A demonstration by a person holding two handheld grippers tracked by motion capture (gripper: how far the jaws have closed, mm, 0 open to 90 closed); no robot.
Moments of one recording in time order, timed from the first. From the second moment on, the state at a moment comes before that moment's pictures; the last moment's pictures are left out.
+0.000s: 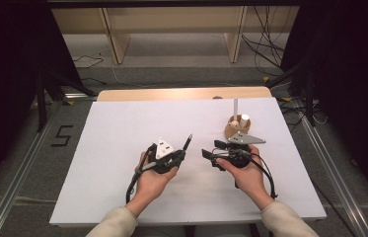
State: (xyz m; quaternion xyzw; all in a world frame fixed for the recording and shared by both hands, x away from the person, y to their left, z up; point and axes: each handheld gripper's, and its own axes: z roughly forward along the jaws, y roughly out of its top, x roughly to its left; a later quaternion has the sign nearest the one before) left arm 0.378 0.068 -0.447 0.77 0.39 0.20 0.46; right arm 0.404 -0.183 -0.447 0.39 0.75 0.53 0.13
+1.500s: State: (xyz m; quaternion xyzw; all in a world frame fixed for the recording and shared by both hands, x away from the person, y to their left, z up) left arm 0.376 0.039 -0.445 0.77 0.37 0.19 0.49; right arm 0.407 -0.156 -0.443 0.39 0.70 0.59 0.06
